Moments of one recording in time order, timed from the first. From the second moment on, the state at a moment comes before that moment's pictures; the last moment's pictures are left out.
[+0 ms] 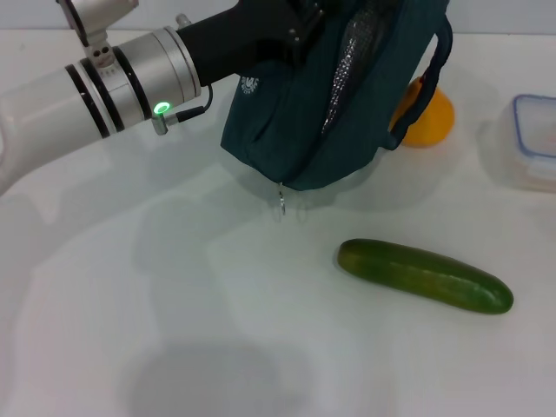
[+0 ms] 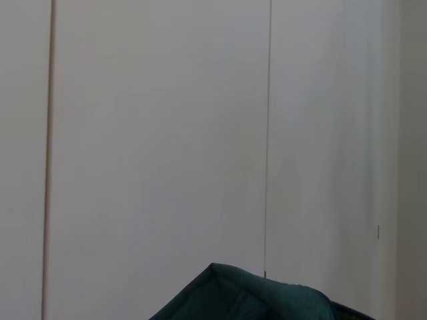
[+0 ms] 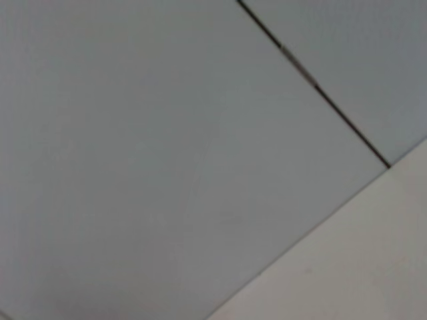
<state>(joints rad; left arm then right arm) -0.72 -2.10 1.14 0.45 1.17 1.17 -1.03 0.39 1.93 -0.74 -0.28 -1.19 -1.01 1.59</state>
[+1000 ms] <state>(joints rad) -0.72 -2.10 1.14 0.45 1.17 1.15 -1.03 0.27 1.99 -0.68 -0.38 -1.15 -1.08 1.48</state>
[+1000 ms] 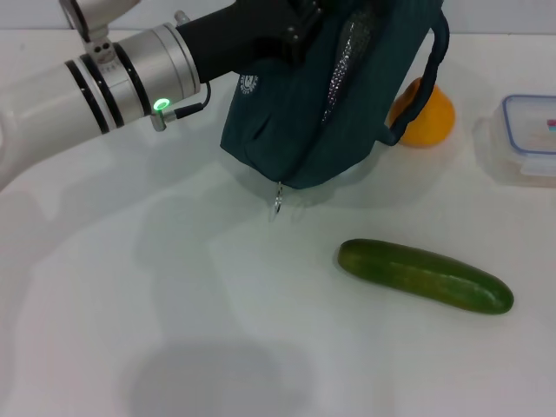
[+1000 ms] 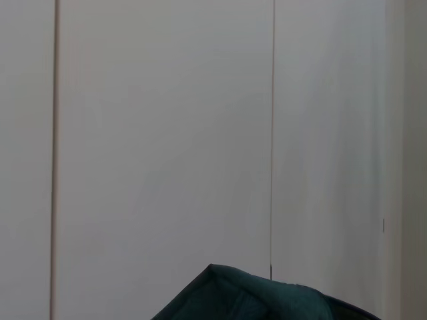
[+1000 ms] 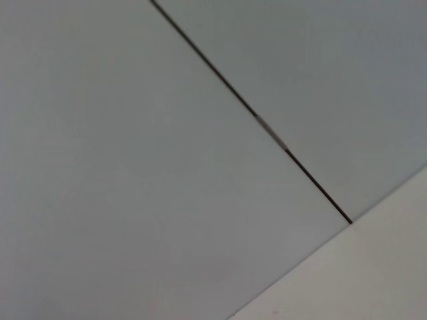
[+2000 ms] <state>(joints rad) -0.73 -2.10 1.18 0.45 1.14 1.13 -0.97 0.28 2.00 -0.49 -0.13 -1.14 -1.19 1.81</state>
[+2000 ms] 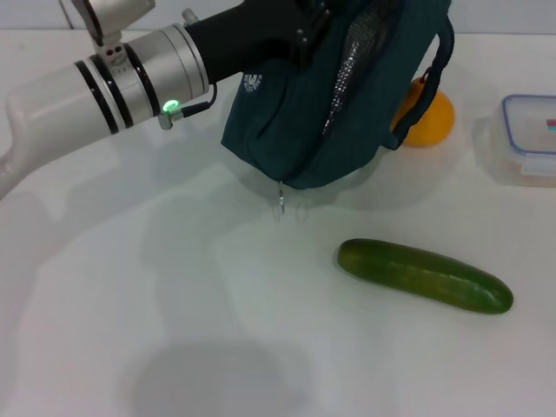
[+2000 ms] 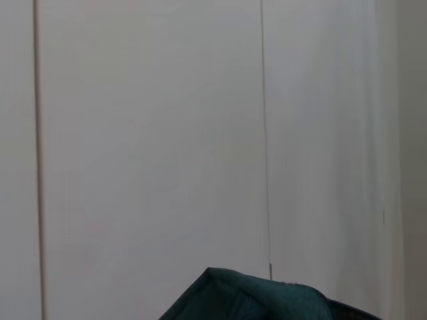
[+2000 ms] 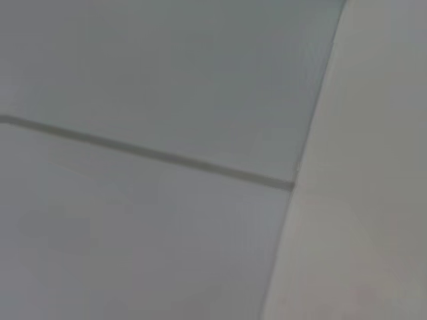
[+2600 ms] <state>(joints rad) -0.73 -2.10 1.25 0.45 1.08 1.12 -0.93 0.37 1.99 -0.52 -0.13 -1.13 -1.15 1.92</state>
